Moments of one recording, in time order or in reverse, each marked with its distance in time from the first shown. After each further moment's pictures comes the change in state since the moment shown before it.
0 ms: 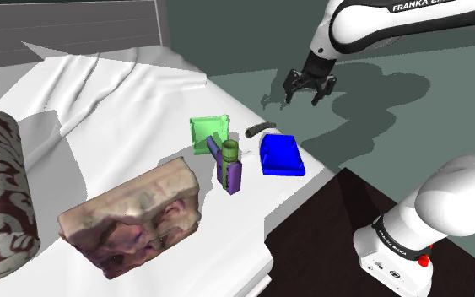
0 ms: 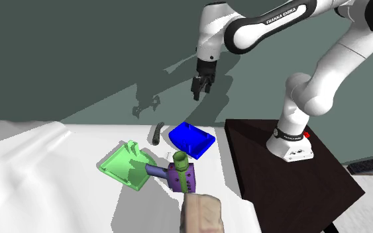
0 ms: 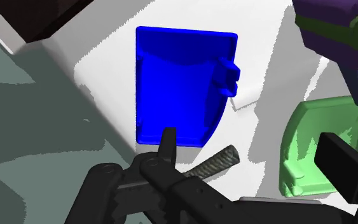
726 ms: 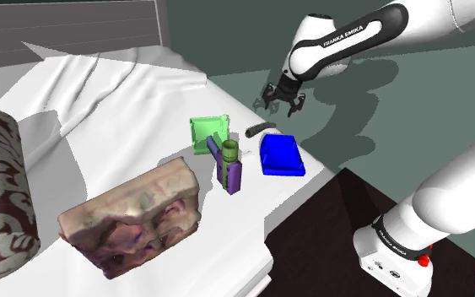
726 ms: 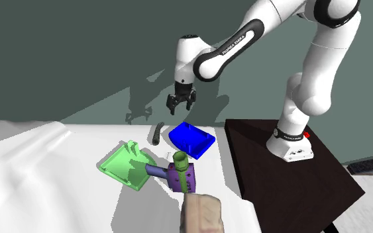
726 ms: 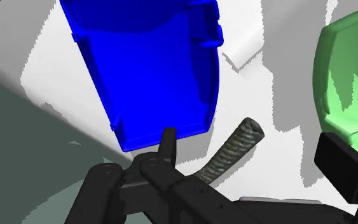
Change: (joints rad) arm -0.060 0.403 0.020 0.114 -0.009 0.325 0.272
